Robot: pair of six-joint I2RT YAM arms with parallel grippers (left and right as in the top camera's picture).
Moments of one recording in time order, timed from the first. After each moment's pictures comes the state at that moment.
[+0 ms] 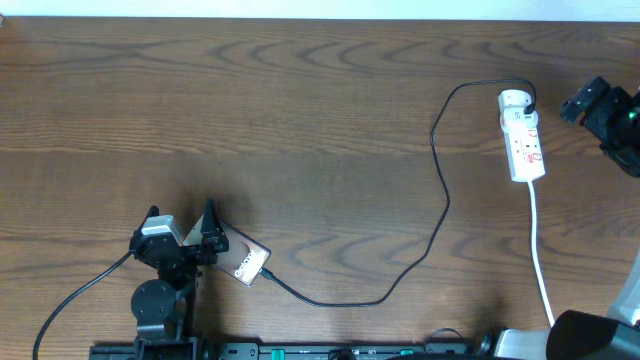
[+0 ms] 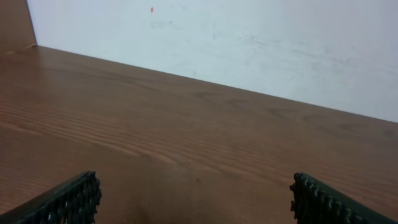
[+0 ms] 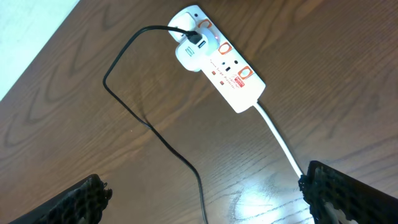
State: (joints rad) left arm 0.04 0.01 0.02 -0.11 0.00 -0.20; right arm -0.40 1.56 1.77 -1.29 -0.18 0.34
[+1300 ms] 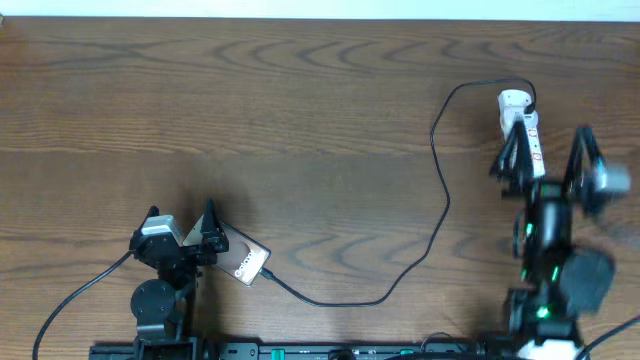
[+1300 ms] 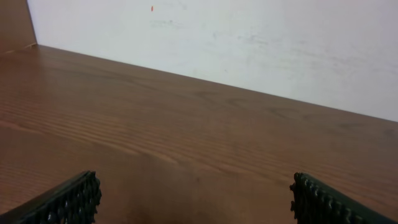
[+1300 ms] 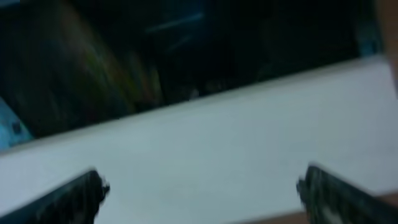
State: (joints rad) left arm 0.04 0.01 0.02 -0.12 0.00 -0.20; right arm -0.04 0.60 0.27 0.74 0.02 0.28
